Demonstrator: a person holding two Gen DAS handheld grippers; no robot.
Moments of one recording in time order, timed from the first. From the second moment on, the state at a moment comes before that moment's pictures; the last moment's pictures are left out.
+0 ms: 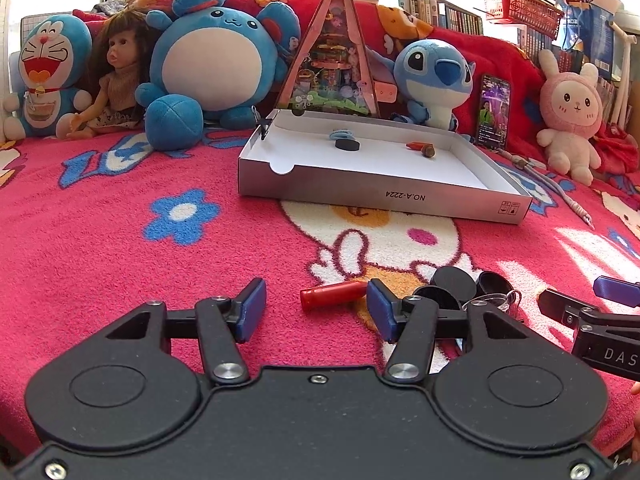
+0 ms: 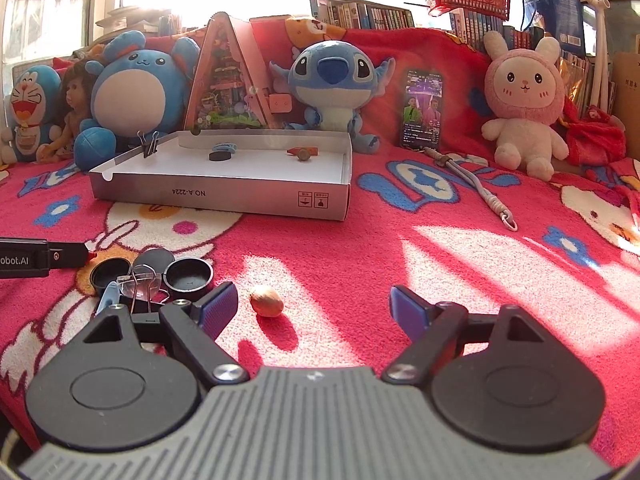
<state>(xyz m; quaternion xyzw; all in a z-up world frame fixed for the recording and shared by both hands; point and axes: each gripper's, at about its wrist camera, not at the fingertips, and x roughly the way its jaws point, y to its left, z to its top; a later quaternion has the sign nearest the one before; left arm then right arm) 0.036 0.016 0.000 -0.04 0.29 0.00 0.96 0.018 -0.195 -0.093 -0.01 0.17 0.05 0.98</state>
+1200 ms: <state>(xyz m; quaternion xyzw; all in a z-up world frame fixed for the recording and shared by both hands) 0.010 0.053 -0.003 0.01 0.29 0.05 0.96 0.012 -0.192 -0.100 -0.05 0.16 0.03 0.99</state>
